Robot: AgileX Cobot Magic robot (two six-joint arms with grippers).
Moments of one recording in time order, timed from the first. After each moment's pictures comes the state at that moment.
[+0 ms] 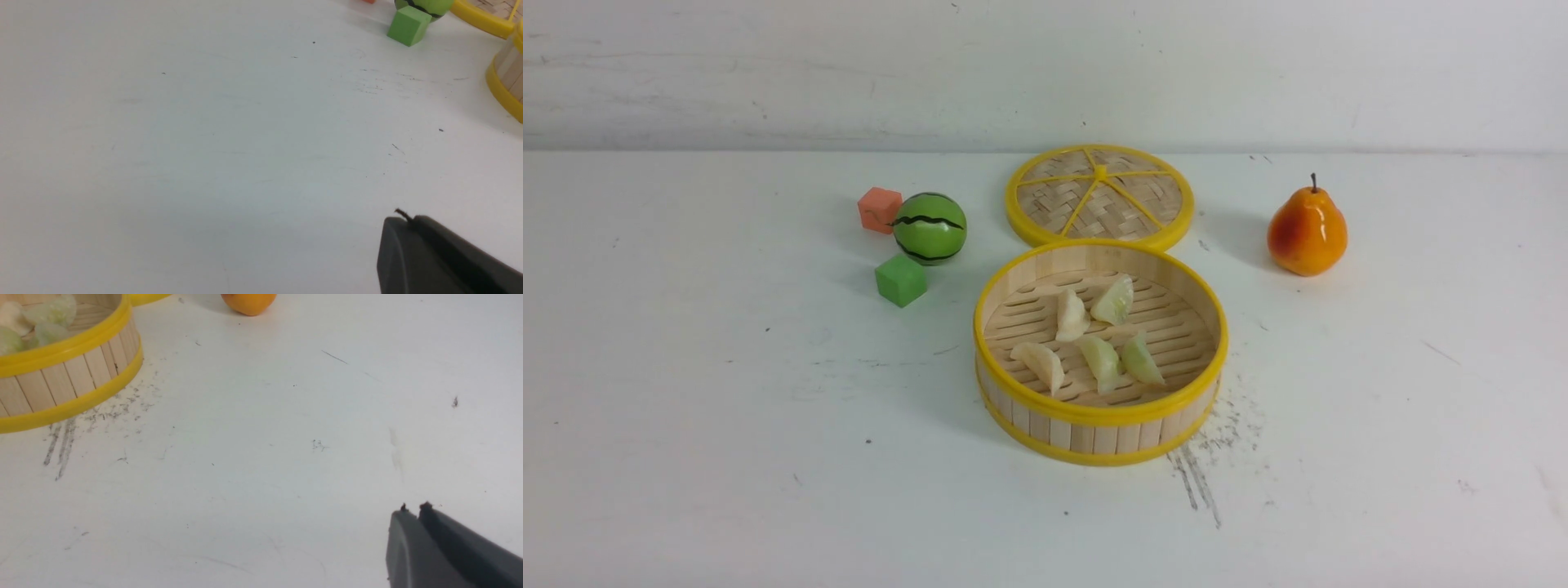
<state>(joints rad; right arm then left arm) -0.03 -0.01 0.02 0.01 0.38 0.04 0.01 -0.02 0.03 -0.01 0.38 -0.17</state>
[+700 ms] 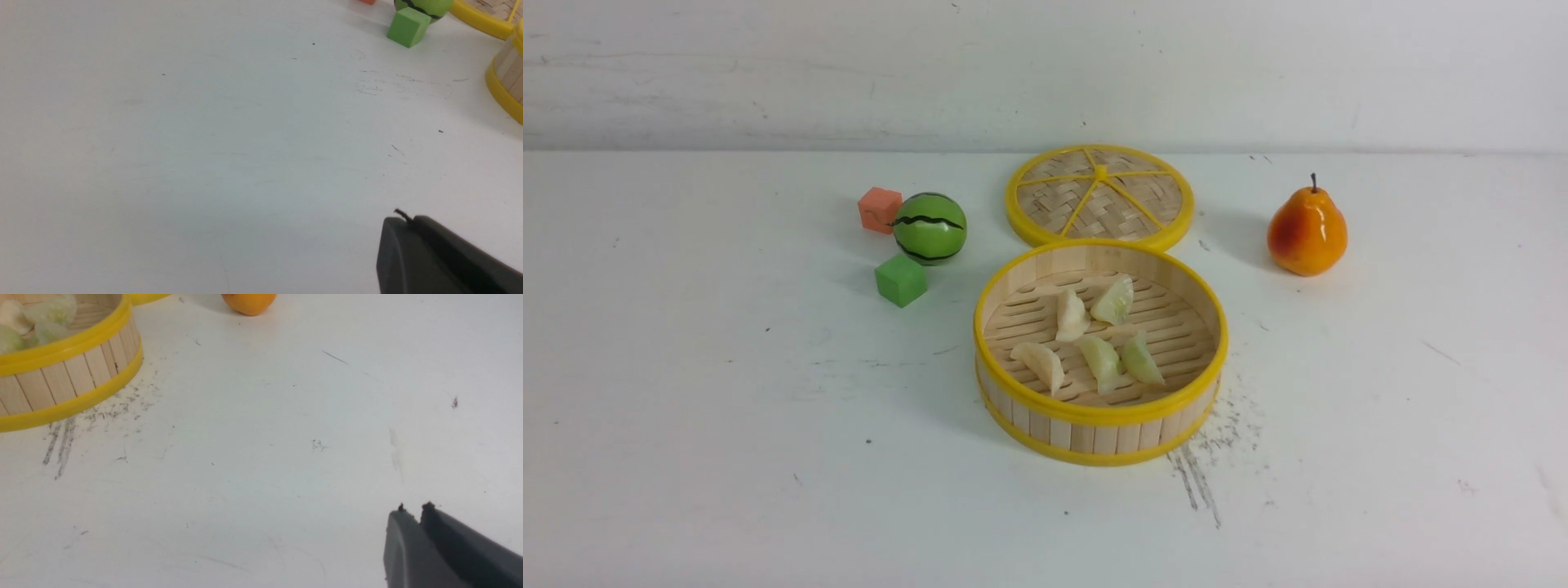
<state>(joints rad) -0.03 -0.01 0.02 0.01 0.38 0.04 0.01 -0.02 0.03 -0.01 0.37 -0.17</state>
